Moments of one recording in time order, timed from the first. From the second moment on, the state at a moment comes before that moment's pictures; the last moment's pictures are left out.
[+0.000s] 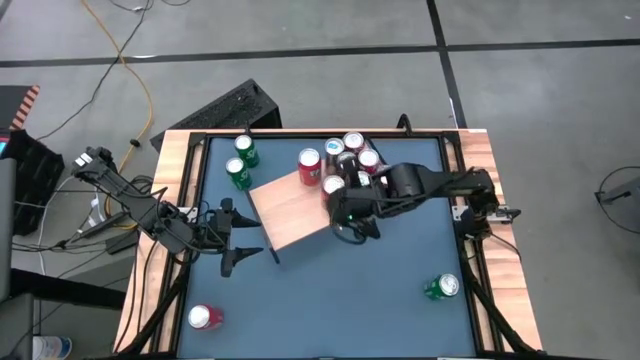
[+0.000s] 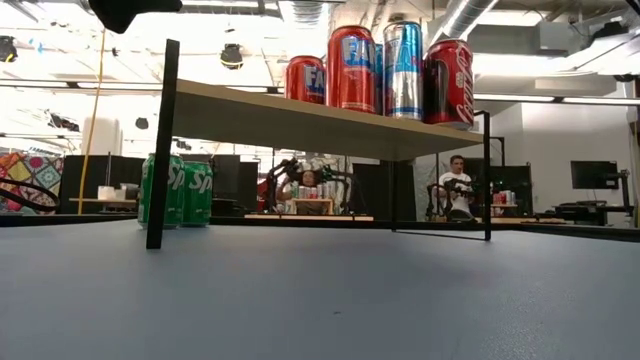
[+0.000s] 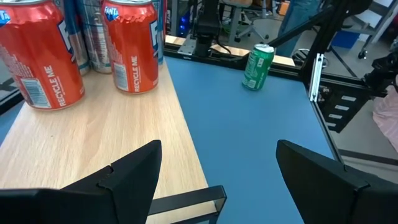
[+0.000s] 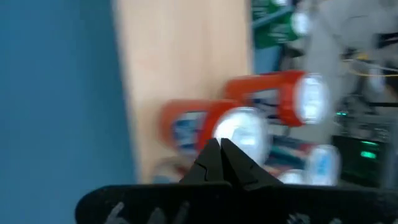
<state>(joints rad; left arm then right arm) -0.61 0.84 0.68 -0.14 -0.69 -0.35 0.21 1.93 2.33 -1.50 0.50 -0.32</state>
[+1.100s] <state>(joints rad) -0.61 0.84 0.68 -0.15 -0.69 -0.37 0.10 1.94 2.03 -1.31 0.42 -0.35</state>
